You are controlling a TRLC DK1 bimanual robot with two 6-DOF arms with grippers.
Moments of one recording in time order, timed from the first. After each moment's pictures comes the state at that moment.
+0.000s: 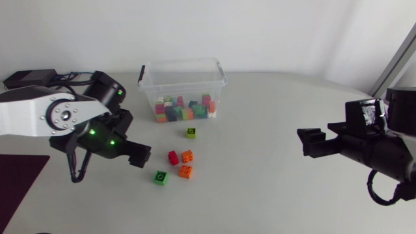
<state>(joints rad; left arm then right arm) -0.37 1.48 0.90 -0.66 -0.07 -0.07 0.19 0.86 0.54 -0.24 0.05 -0.02</state>
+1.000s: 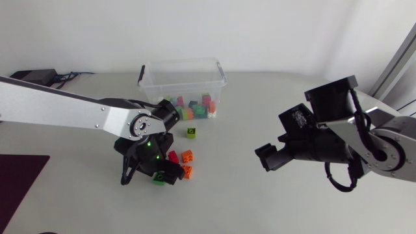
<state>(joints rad) -0.55 1.85 1.04 -0.70 -0.01 -0.17 0.42 1.22 0.67 -0.30 -0.01 -0.09</state>
